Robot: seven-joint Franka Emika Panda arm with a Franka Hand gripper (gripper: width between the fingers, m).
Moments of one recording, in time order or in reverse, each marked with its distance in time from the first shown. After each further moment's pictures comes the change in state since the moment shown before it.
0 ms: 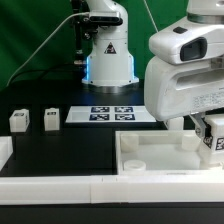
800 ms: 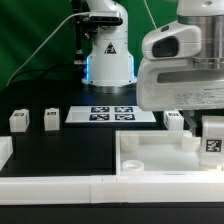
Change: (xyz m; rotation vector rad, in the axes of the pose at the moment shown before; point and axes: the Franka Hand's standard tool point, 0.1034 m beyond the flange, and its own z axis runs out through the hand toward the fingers) arm 0.001 0.008 0.001 0.056 0.044 0.632
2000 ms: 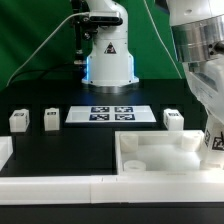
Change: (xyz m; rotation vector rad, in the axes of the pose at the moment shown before) arm -0.012 -0.015 0.009 0.165 -0.018 1.187
